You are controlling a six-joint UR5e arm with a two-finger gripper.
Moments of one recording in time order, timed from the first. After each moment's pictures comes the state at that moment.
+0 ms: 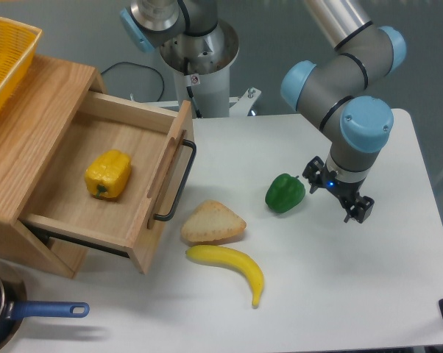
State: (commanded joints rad) arm 2.72 -2.01 -1.54 -1.14 1.57 1.48
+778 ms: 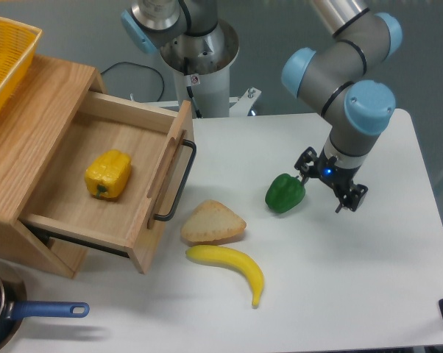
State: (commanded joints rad) arm 2.77 -1.92 -1.66 -1.15 1.44 1.33
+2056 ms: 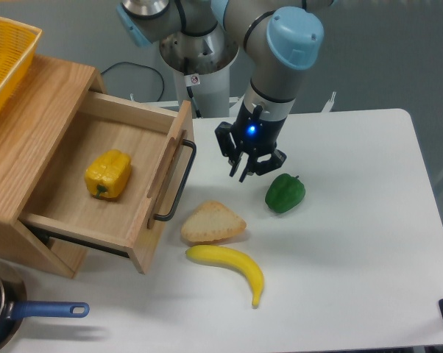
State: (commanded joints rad) arm 2.56 -1.70 -1.60 -1.34 1.25 0.95
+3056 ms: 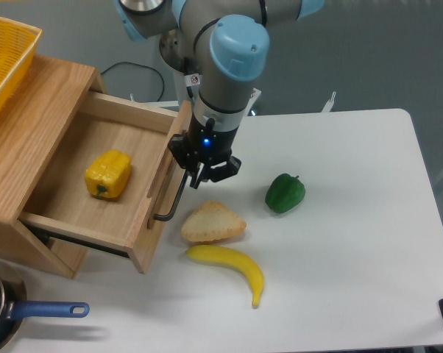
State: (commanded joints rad) arm 2.42 -1.71 -1.60 -1.33 1.27 0.69
